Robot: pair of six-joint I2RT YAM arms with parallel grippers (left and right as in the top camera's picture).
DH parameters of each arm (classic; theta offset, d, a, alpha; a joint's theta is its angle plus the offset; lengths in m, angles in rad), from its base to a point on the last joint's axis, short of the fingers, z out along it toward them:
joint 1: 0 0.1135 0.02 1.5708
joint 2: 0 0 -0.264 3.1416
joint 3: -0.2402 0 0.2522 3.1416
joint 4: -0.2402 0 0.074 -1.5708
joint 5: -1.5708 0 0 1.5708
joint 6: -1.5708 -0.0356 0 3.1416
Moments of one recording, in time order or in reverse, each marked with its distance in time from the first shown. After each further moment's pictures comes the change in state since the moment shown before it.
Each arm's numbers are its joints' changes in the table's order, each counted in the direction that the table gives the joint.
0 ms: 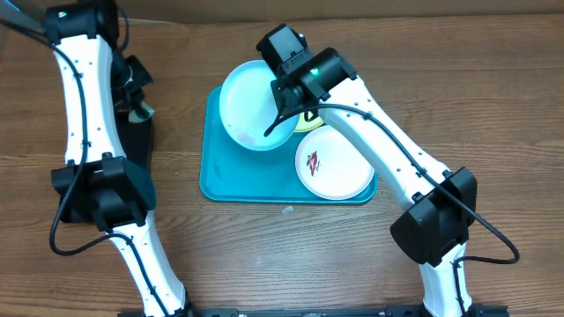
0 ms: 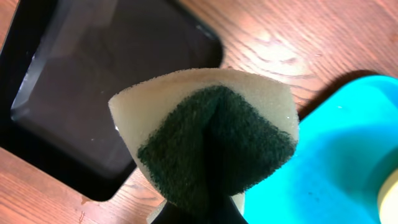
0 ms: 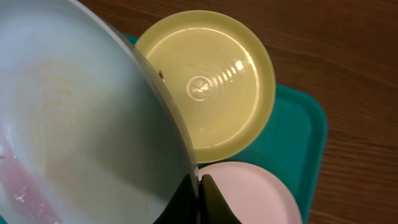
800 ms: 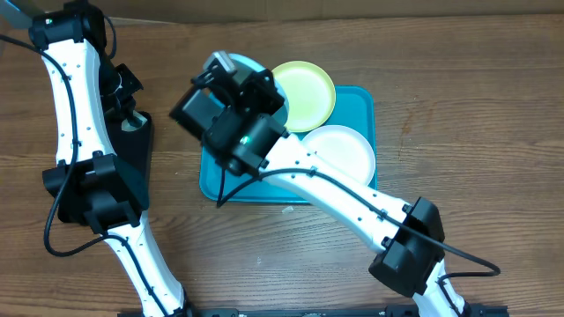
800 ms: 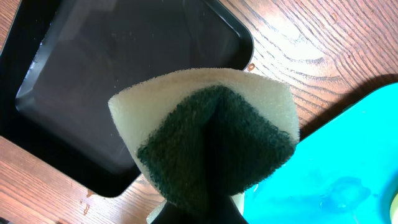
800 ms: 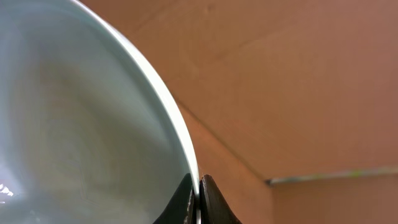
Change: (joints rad) left arm 0.045 0.000 0.043 0.000 -0.011 -0.002; right arm 0.327 0.000 0.000 0.216 -0.809 0.442
